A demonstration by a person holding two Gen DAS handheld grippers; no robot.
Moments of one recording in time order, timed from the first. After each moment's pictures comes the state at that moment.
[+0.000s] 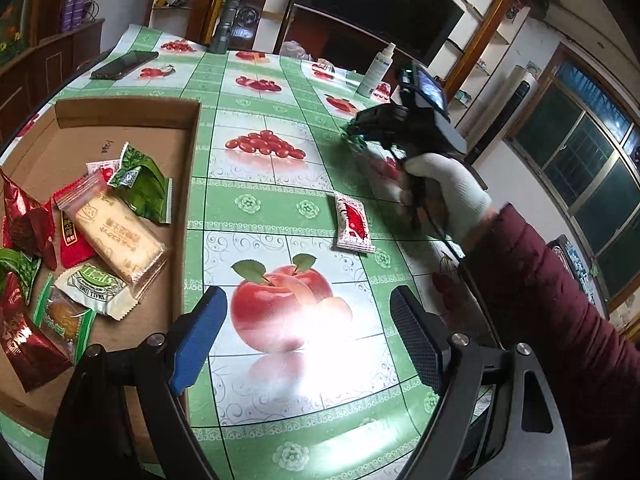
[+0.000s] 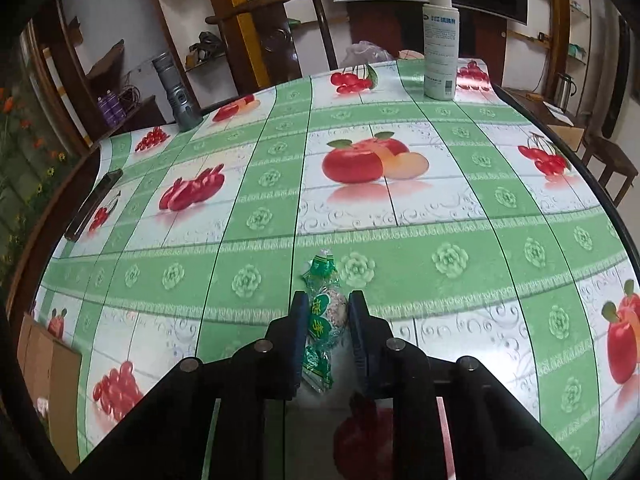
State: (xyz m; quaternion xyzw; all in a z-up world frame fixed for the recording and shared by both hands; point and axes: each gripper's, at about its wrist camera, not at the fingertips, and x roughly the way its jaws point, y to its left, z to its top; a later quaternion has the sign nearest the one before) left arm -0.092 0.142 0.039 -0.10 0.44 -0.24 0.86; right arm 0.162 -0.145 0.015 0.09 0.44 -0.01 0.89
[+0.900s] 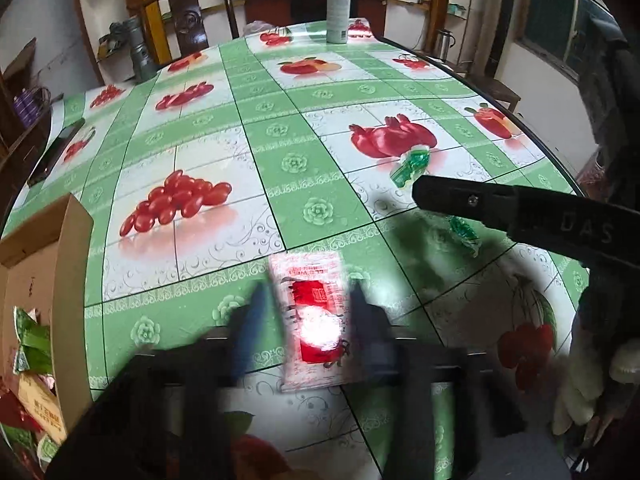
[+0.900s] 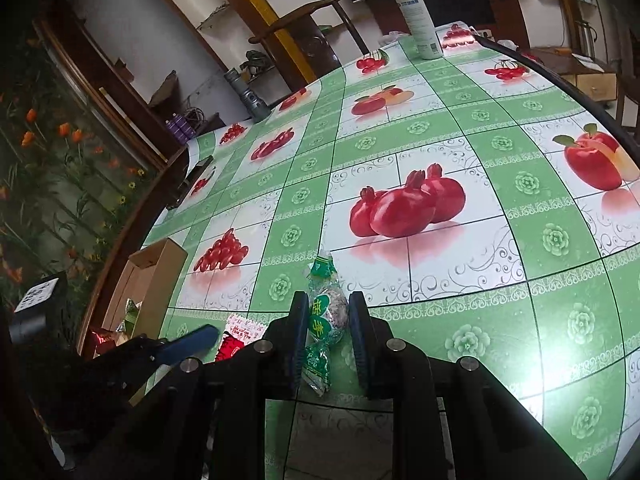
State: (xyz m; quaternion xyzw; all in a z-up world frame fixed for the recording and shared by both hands) left arm -0.009 0.009 0.005 0.11 0.45 -0.21 0.86; right arm 0.007 -0.180 0.019 0.21 0.41 0.11 0.88
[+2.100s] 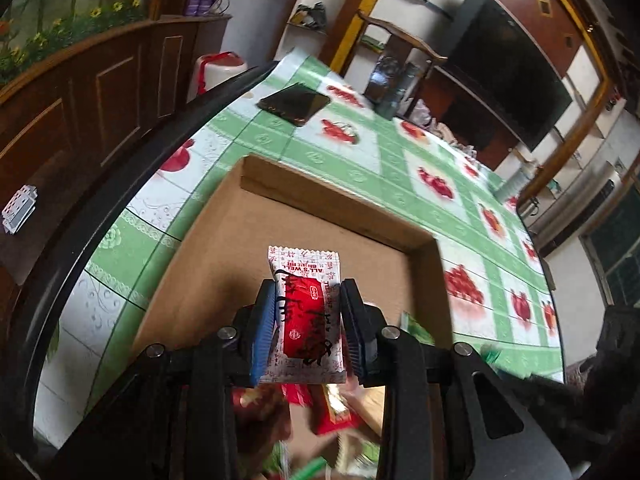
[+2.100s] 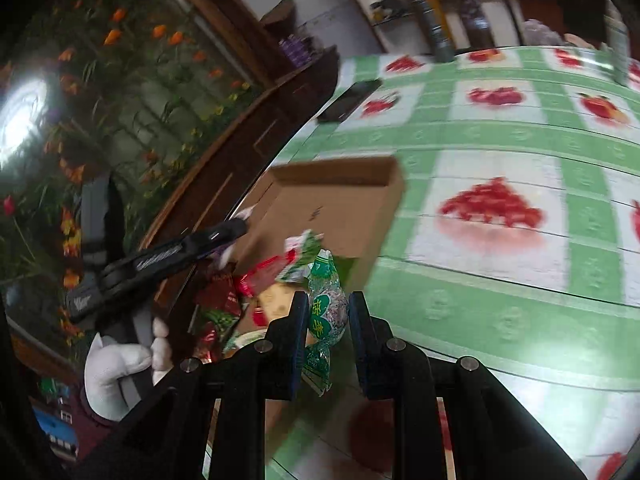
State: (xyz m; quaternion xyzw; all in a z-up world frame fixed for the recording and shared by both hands) left arm 0.025 0.303 0.030 -0.18 0.42 -0.05 0.89; right arm 0.010 0.050 0.058 0.12 0.46 0.30 0.83
